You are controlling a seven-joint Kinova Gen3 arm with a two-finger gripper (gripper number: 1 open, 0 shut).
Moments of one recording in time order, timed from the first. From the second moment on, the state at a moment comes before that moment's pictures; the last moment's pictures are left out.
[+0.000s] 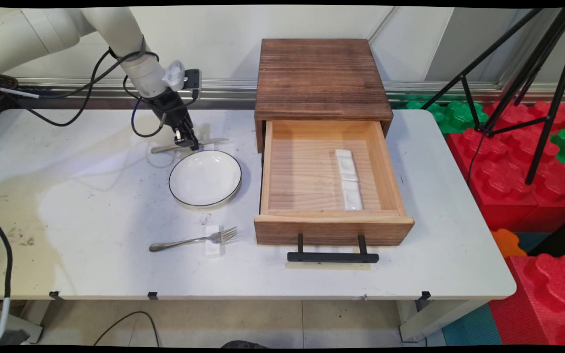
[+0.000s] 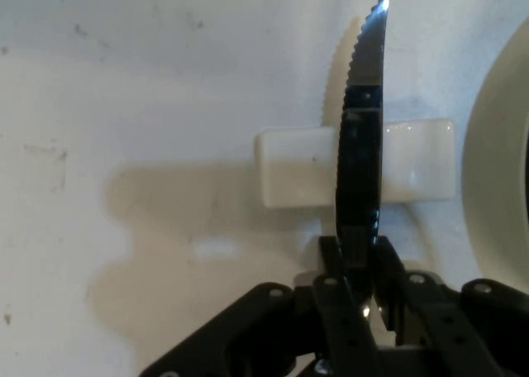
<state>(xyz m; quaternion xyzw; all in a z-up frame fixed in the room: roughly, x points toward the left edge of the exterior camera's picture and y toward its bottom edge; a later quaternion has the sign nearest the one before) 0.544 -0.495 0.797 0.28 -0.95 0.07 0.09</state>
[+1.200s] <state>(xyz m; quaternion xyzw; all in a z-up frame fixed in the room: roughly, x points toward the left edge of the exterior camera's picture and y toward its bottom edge) 0.569 -0.440 0.892 0.30 -0.94 0.13 0.12</state>
